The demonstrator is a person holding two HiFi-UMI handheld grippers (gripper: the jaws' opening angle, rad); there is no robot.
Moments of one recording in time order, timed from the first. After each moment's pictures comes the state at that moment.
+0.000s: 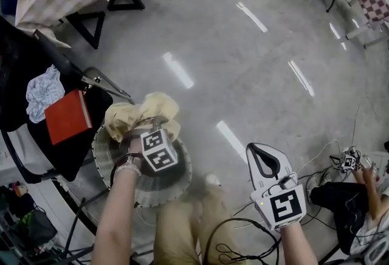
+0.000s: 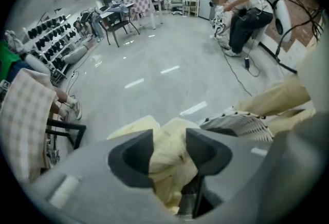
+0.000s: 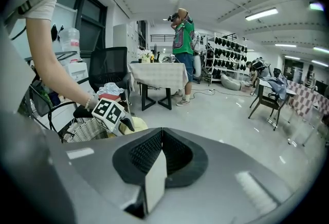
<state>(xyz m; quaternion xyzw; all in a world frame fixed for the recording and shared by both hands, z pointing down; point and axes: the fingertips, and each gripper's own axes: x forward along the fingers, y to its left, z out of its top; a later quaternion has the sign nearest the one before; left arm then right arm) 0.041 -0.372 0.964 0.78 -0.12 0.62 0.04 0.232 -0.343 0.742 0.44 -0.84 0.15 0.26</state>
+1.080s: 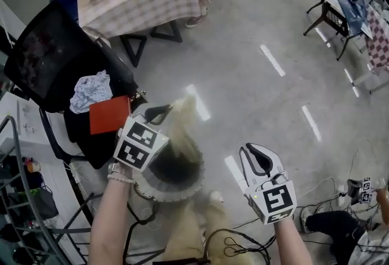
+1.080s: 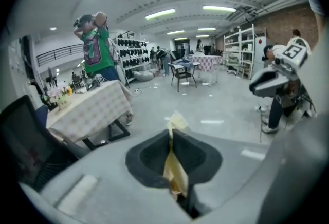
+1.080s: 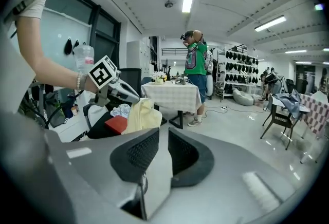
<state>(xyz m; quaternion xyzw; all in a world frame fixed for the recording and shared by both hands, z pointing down) -0.016 -0.427 0.599 0.83 -0.42 0.35 0.10 0.170 -0.343 0.586 0.40 -0.89 0.12 0.20</state>
